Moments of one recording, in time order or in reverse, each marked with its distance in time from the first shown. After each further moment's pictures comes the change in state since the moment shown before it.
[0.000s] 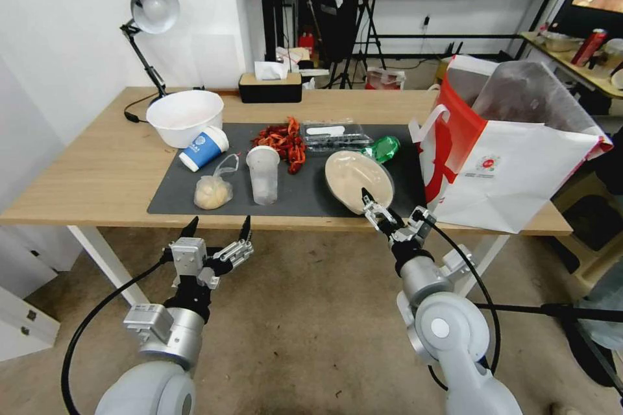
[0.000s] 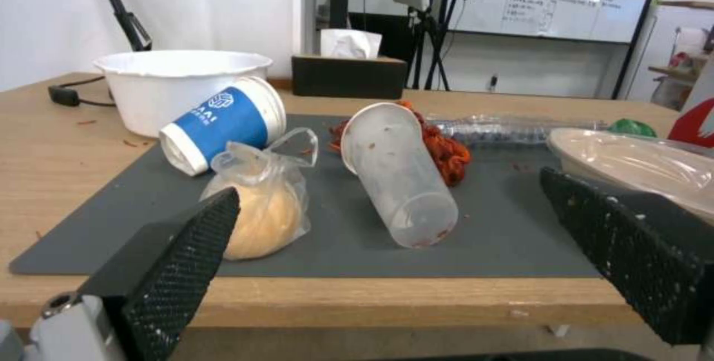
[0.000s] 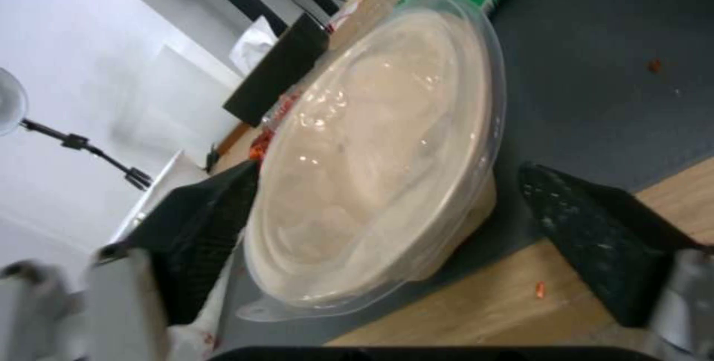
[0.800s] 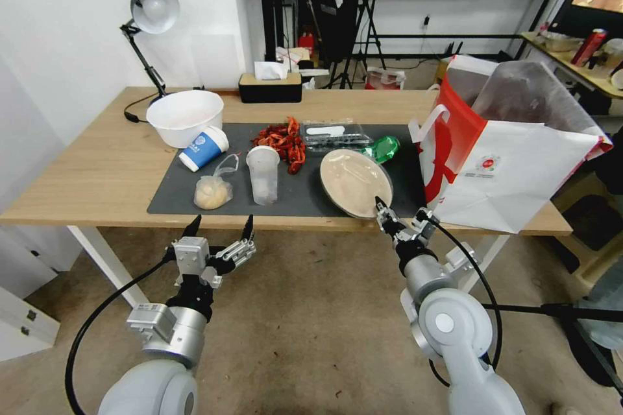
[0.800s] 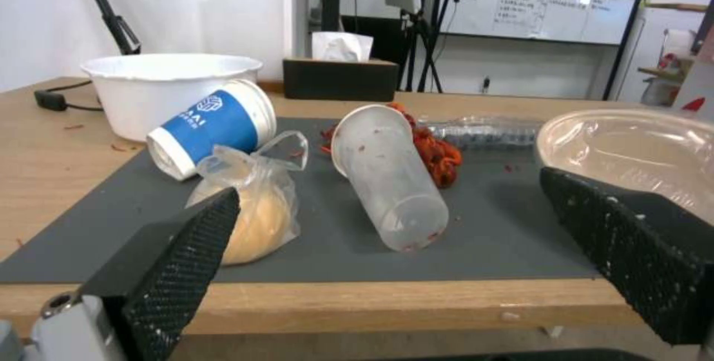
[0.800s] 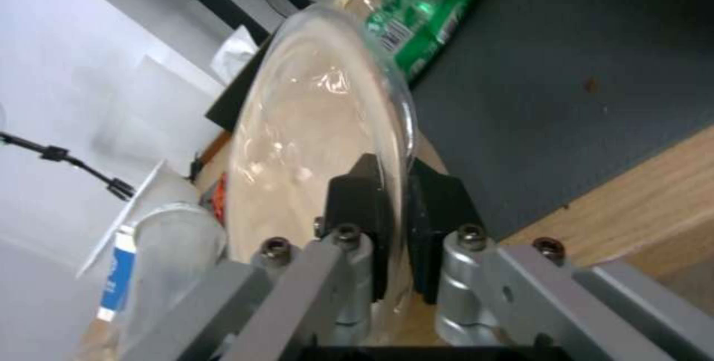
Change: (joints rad) left arm -0.008 0.008 0.009 0.012 0.002 -0.011 0.008; right arm -0.027 -0.002 0.039 0.035 0.015 -0.011 0.009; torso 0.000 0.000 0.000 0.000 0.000
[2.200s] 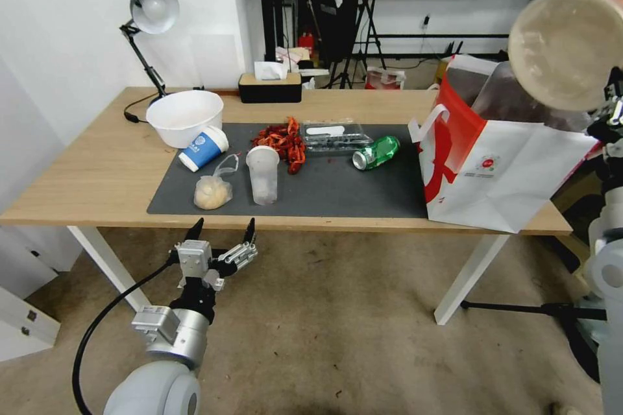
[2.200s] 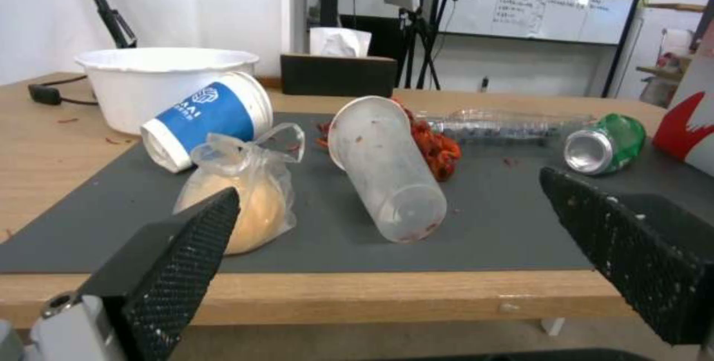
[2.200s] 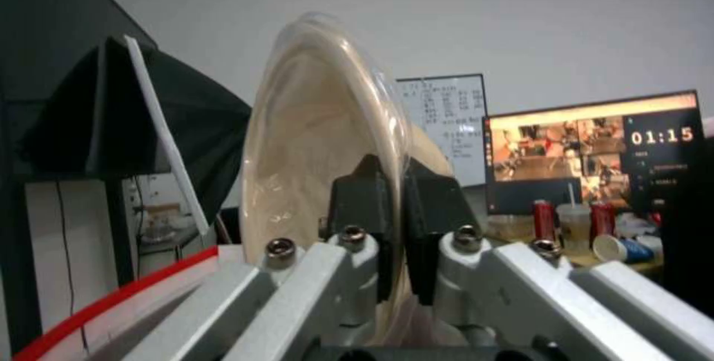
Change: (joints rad) left arm 0.002 -0.004 0.005 0.027 0.002 -0.032 0.005; right arm 0.176 -0.307 0.490 0.066 -0.348 0.131 -0.097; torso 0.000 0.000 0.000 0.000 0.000
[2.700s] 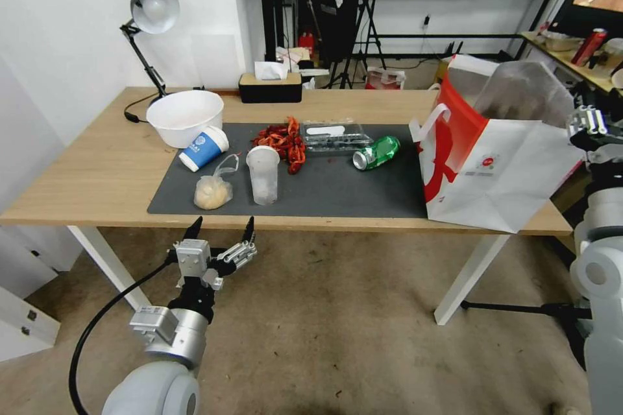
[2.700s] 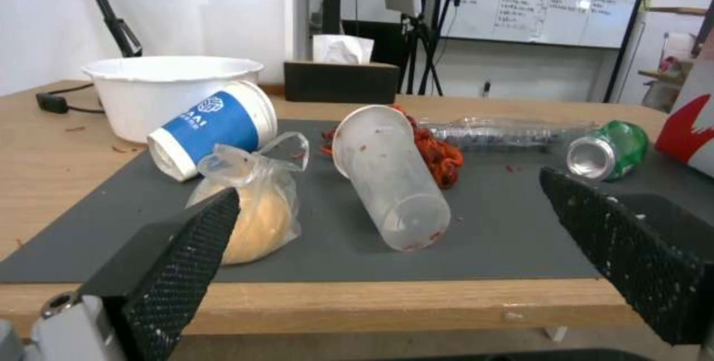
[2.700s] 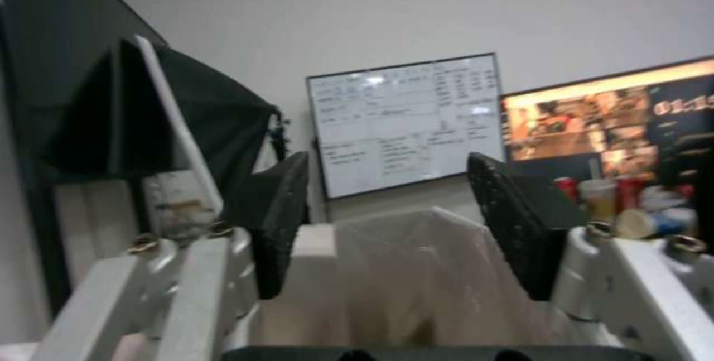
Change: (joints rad) left arm 0.001 0.001 -0.006 -0.010 -0.001 -0.002 0.001; right arm 0.001 0.011 -0.026 0.036 0.089 -0.015 0.010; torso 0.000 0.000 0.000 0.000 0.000
